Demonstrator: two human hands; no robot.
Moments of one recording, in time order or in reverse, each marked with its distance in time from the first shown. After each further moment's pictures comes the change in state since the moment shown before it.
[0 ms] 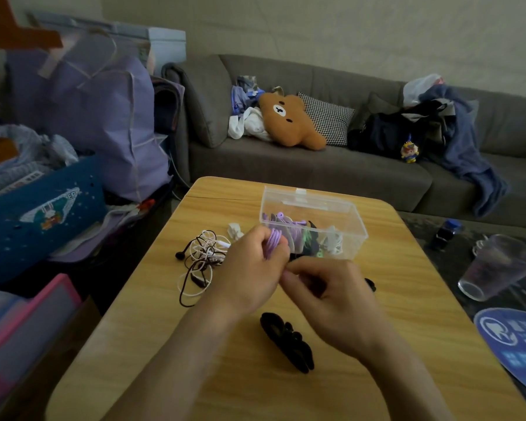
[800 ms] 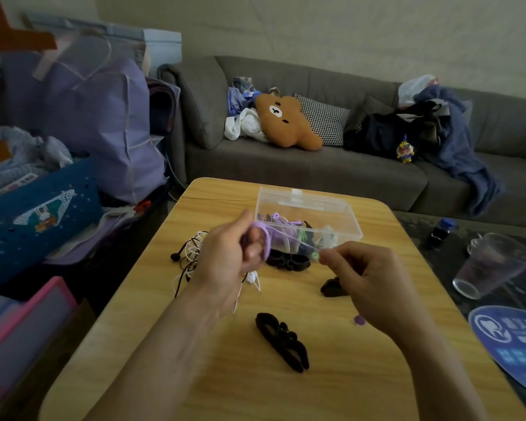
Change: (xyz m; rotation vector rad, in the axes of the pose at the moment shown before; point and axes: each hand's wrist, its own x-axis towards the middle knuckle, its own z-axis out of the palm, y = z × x) left_hand 0.004 0.009 -0.009 -0.803 0.031 -0.214; right_hand -0.003 0.027 -0.039 -0.039 0.142 0.299
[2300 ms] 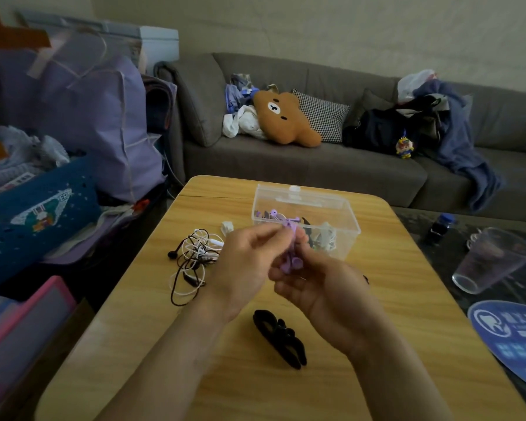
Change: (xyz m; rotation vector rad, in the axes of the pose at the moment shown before) left_hand -0.002 -0.018 0.009 0.296 -0.203 0.200; right_hand -0.002 -0.029 0.042 1.209 -0.190 0.462
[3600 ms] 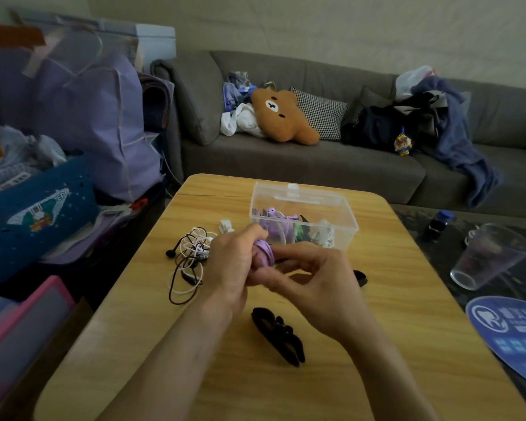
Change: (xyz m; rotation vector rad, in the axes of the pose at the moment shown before) left_hand 0.004 0.002 0.004 -0.192 0.336 -0.266; right_hand 0.001 0.006 -0.009 -0.980 -0.030 -0.480
